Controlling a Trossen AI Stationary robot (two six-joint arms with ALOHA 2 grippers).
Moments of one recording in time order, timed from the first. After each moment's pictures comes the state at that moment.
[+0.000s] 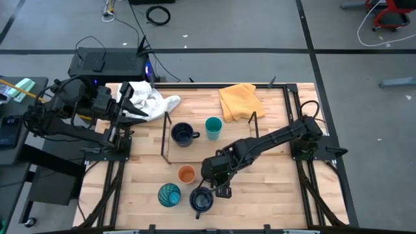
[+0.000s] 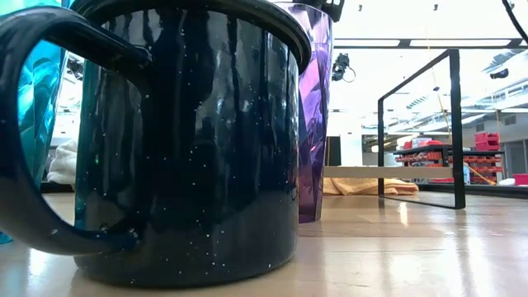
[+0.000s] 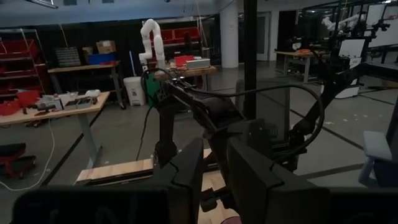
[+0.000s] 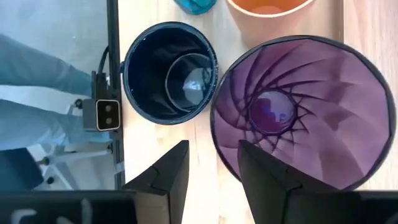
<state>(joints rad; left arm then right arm) -0.07 0.80 1.32 -0.47 0.10 0.08 0.35 1.98 1.89 -1.07 -0.15 0.46</state>
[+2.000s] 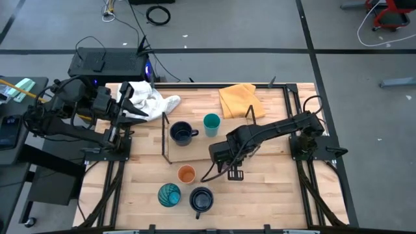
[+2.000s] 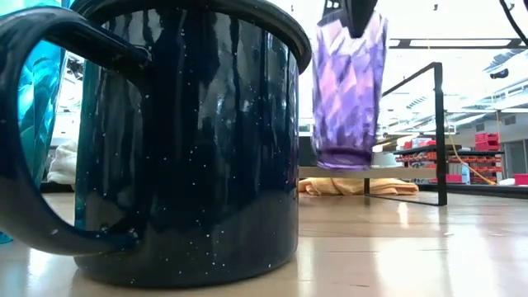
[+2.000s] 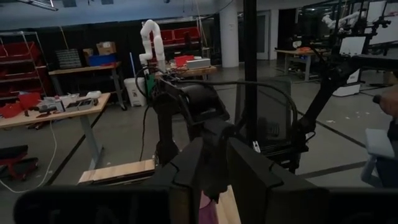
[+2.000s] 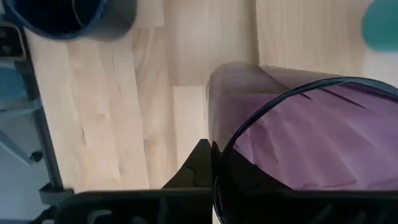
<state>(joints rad) -0.07 0.80 1.32 -0.47 0.10 0.09 0.28 1.93 1.95 -1.46 -0.05 0.34</state>
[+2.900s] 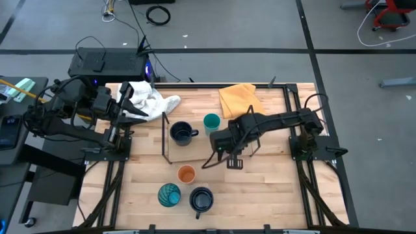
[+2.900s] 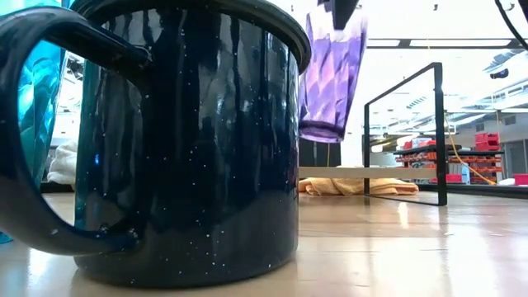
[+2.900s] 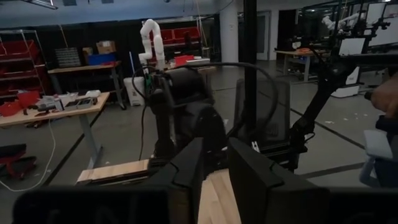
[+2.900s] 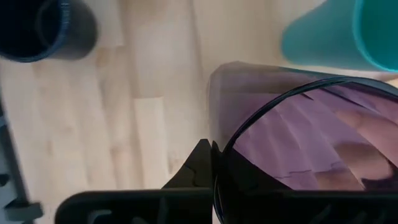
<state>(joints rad) -0.07 0.80 1.32 -0.47 0.10 0.08 0.20 1.93 2.07 -1.57 0.07 0.29</state>
